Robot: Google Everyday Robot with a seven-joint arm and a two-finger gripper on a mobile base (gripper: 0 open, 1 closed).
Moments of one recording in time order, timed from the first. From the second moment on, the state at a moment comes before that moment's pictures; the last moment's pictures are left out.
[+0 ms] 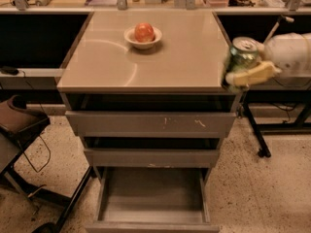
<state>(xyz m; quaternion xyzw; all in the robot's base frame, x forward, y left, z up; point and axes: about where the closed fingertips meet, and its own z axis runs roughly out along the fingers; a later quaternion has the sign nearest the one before) 0.569 -0.194 0.932 -0.54 0.56 0.38 0.49</state>
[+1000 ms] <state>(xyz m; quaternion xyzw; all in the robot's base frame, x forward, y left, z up) 0.559 -0.196 0.901 -0.52 0.59 0.38 0.49</state>
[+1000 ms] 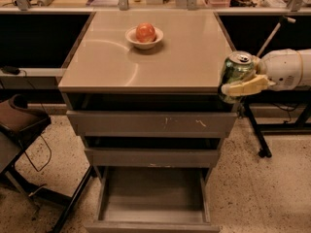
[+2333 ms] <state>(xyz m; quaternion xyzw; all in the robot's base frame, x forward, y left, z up) 0.512 -0.165 0.505 -0.41 0.70 0.33 0.48</state>
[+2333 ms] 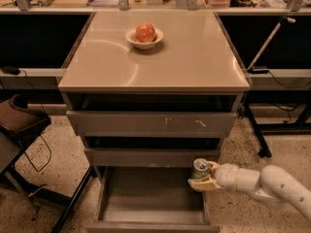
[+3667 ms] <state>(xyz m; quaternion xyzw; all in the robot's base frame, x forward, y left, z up) 0.548 -0.104 0.319 -0.43 0.70 0.23 0.52</state>
